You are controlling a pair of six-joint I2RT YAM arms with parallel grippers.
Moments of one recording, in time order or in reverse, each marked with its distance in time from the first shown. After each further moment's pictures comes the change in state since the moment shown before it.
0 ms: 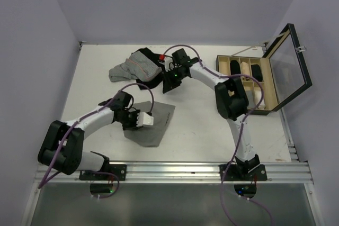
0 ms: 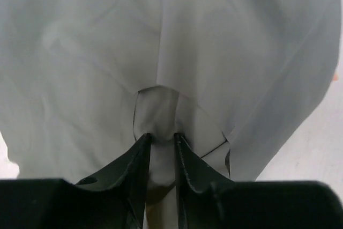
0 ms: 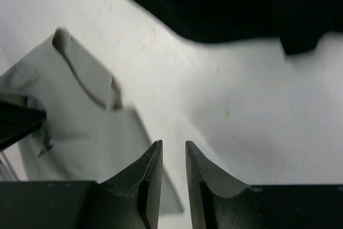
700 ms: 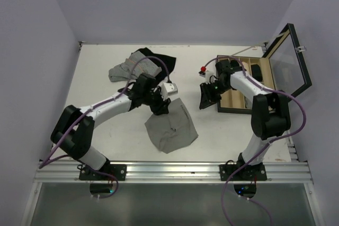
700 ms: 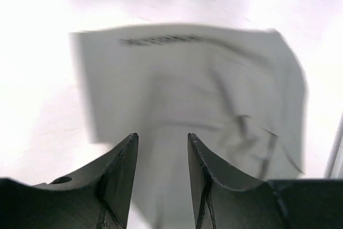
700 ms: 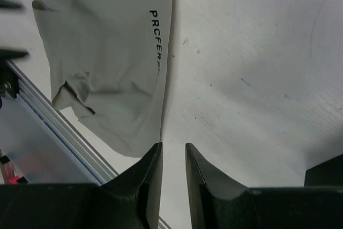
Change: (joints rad) left arm -0.291 0.210 0.332 0.250 0.064 -0.800; right arm -0.316 -0.583 -0.702 -0.222 -0.061 -0.122
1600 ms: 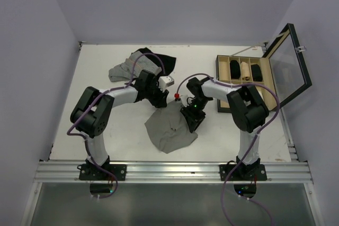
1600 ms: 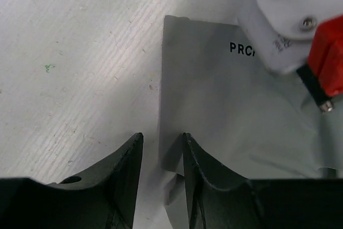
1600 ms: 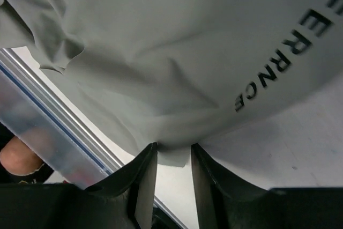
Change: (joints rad) left arm 0.143 0.265 0.089 0.180 -0.059 -0.127; right arm 0.296 0.184 -0.002 -0.130 0.092 -0.130
